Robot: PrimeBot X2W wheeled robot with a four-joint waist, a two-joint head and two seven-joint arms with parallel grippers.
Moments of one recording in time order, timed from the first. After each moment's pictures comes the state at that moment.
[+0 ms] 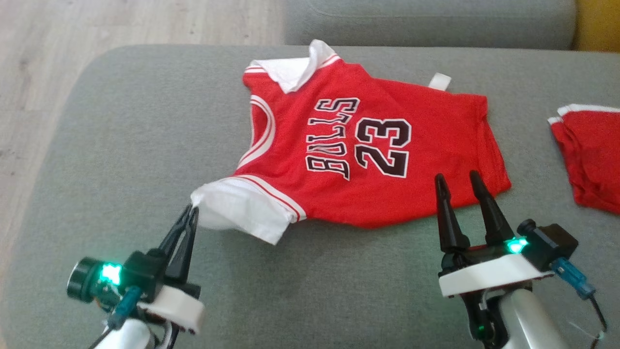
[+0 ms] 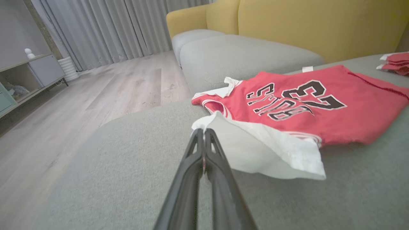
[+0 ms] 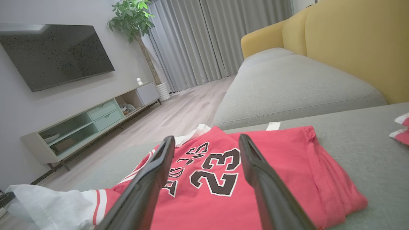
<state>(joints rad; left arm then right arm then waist) -0.20 0.50 -0.66 0.12 -0.44 0.26 -0.14 -0.09 -0.05 0.19 0.21 0.34 0.13 -0.25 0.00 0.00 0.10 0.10</state>
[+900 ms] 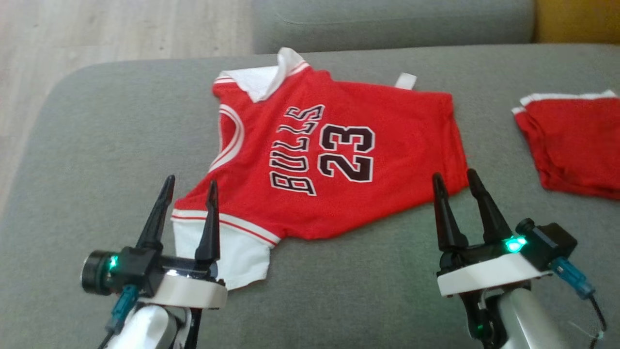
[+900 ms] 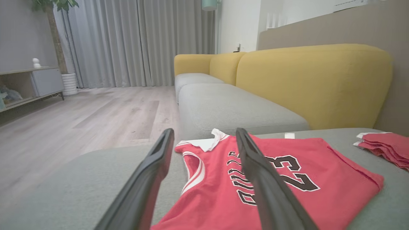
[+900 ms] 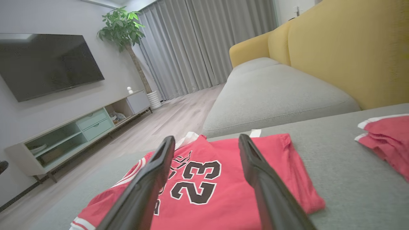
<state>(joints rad) -0.18 0.38 -0.58 0.05 -0.49 0.31 -0.25 -0.09 -0.05 0.21 0.20 0.35 0.13 -0.25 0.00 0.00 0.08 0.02</state>
